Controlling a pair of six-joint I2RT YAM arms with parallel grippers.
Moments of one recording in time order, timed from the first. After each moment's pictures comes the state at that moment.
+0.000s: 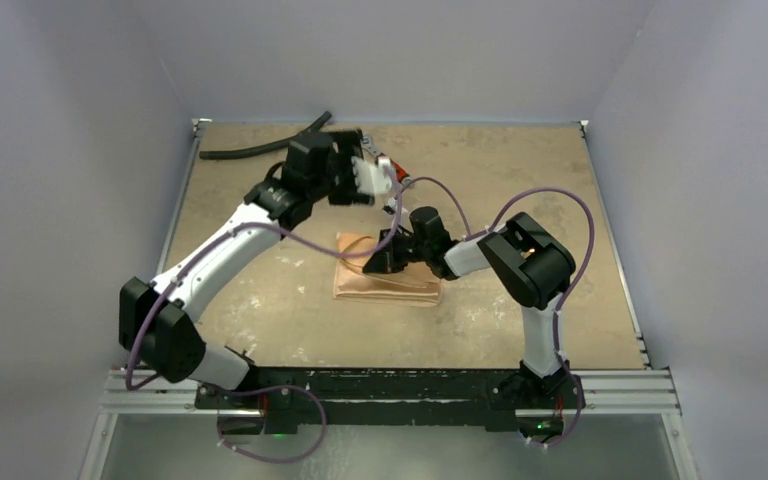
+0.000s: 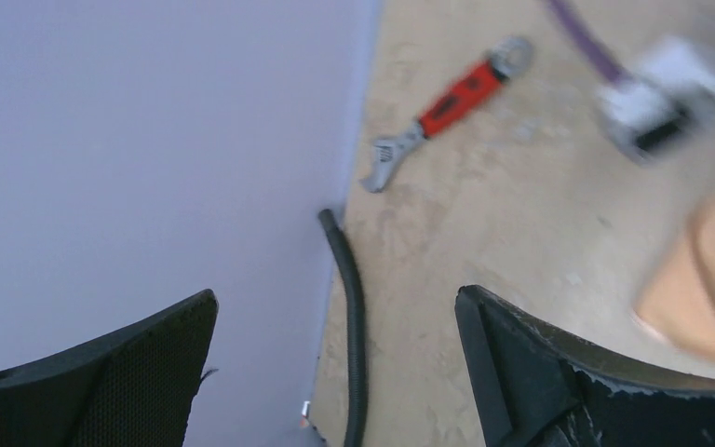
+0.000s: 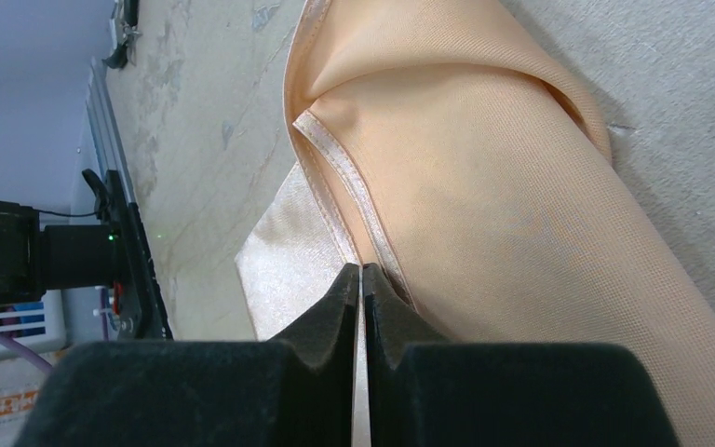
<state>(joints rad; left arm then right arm) -0.56 1.41 1.23 -0.32 0.07 1.18 0.63 2.02 0.89 0.57 -0.65 0.59</state>
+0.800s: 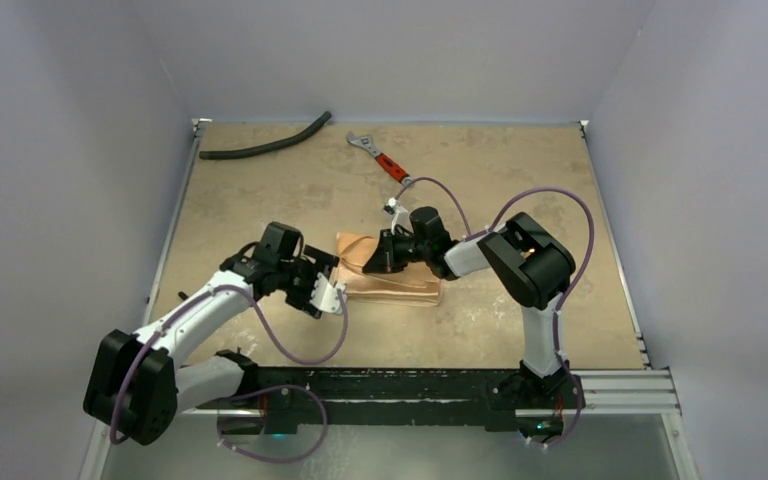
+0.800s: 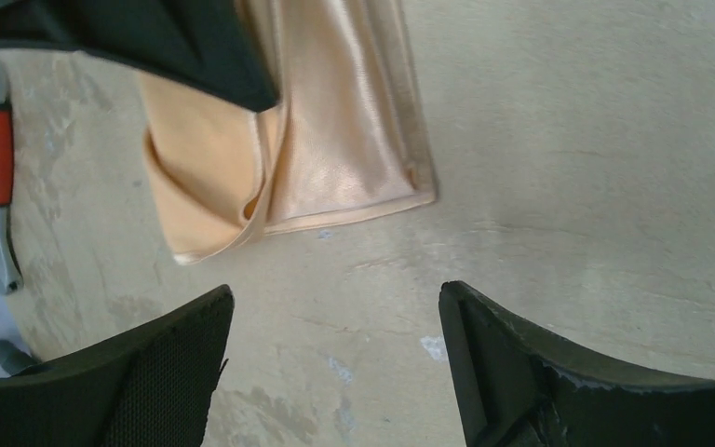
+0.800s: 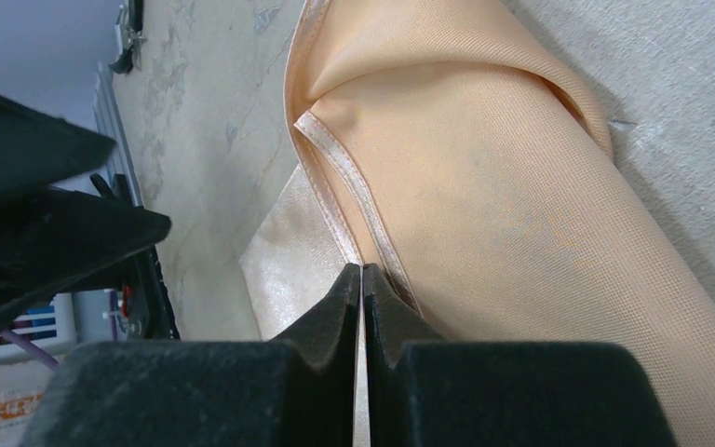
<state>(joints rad) -0.42 1.15 0.66 -0.52 0.47 1.43 0.63 2.02 0.89 0.58 -0.65 0.60</state>
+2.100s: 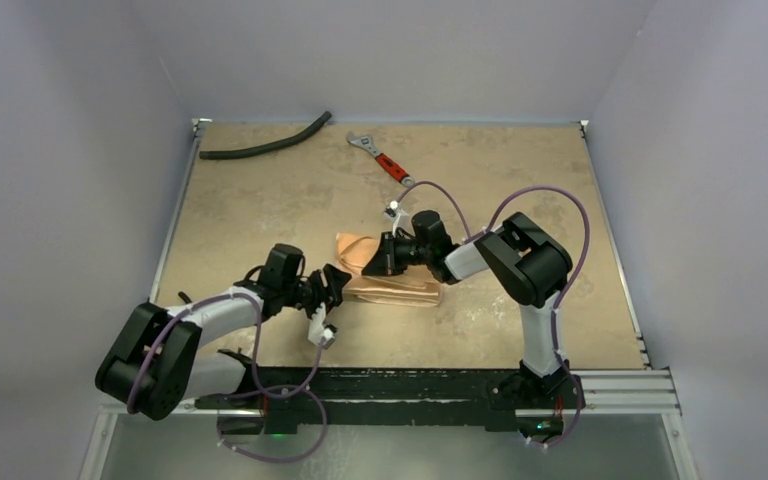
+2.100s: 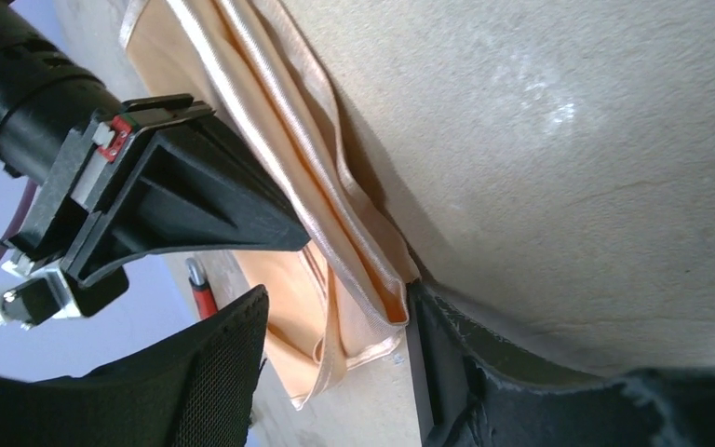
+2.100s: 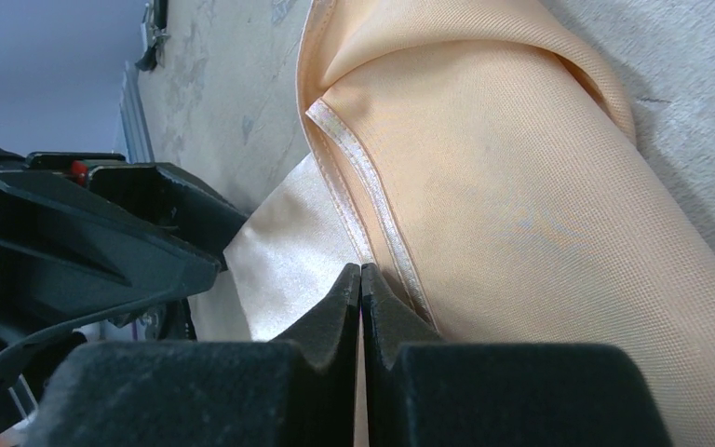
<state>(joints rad) -0.42 1.27 0.36 -0.01 0.69 2.03 0.63 2.04 0.86 0.67 -0.68 0.66</state>
